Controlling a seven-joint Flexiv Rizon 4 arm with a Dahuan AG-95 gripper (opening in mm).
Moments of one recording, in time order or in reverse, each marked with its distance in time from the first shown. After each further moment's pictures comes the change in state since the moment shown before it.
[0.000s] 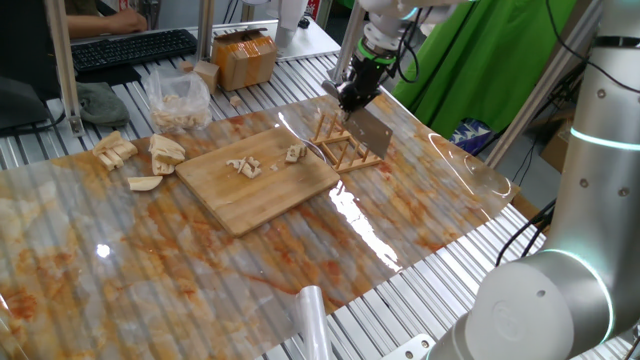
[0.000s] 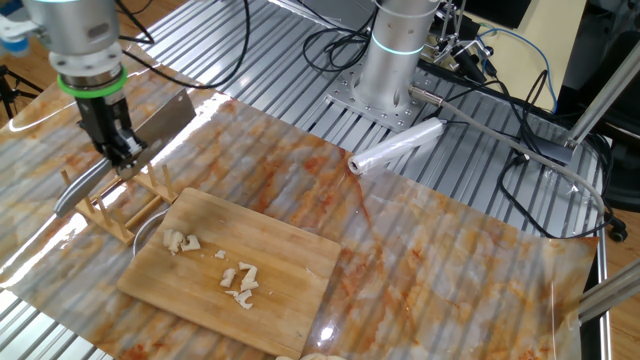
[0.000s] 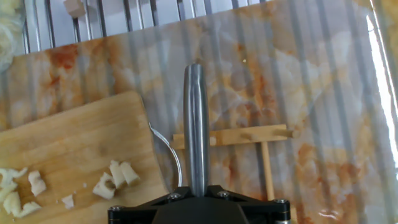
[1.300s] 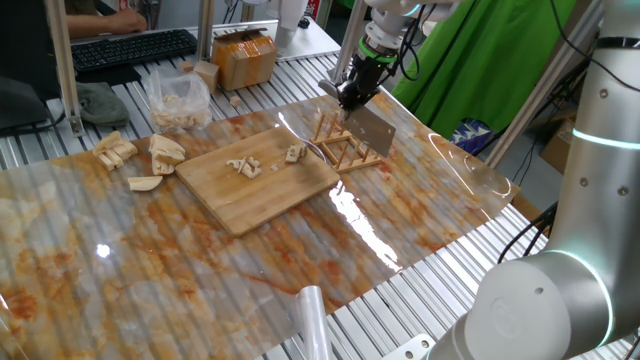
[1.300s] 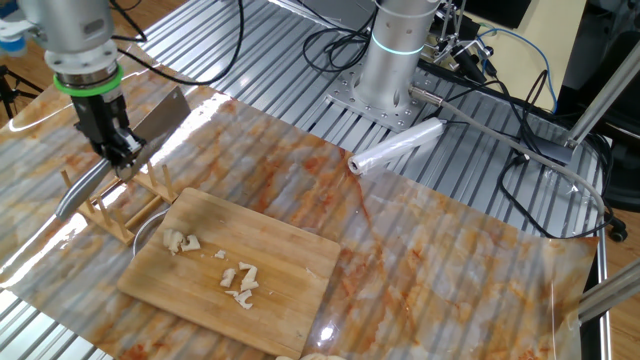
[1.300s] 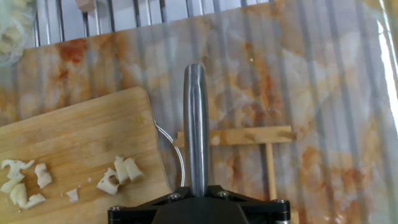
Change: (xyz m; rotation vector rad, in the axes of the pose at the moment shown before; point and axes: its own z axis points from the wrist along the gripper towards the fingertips) arm -0.002 0.000 0.001 -0.018 0.007 -0.059
